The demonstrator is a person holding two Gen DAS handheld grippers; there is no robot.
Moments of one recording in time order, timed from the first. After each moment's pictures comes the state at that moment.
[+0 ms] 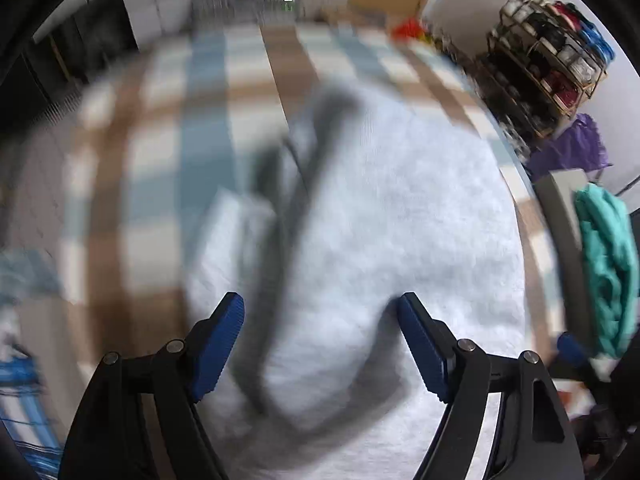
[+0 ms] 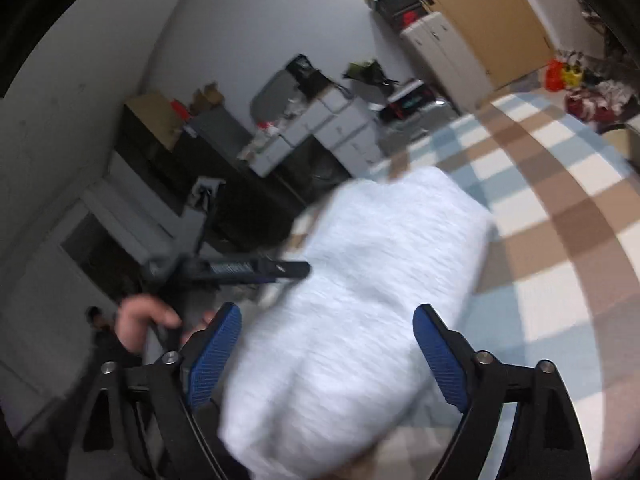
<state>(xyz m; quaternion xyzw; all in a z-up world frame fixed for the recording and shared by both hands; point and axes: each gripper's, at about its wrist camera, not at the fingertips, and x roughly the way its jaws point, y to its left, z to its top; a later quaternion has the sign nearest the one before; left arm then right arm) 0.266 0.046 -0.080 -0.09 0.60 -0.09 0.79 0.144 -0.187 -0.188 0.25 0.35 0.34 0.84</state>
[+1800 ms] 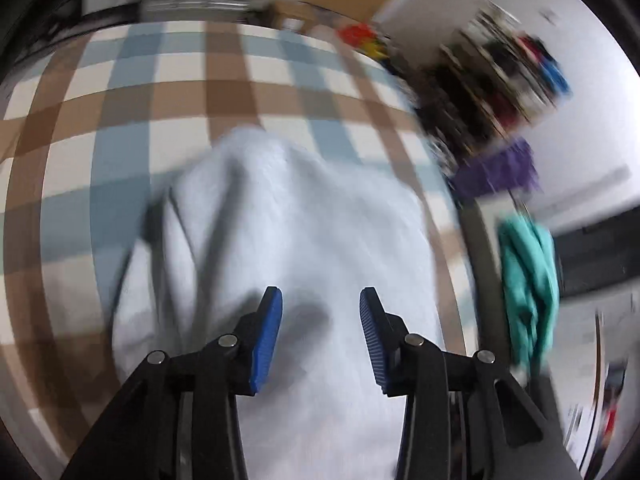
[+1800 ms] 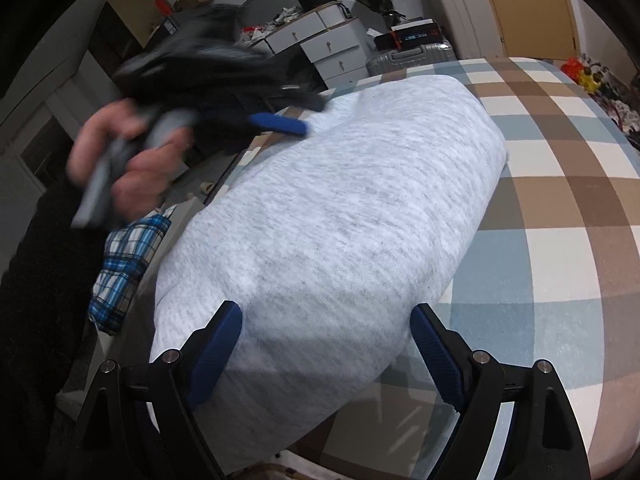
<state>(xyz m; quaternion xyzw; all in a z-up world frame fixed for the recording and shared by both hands) 0.281 0.073 -0.065 -0.16 0.58 -0.21 0.77 0.147 -0.141 -0.217 0.10 0.43 0.31 0.84</state>
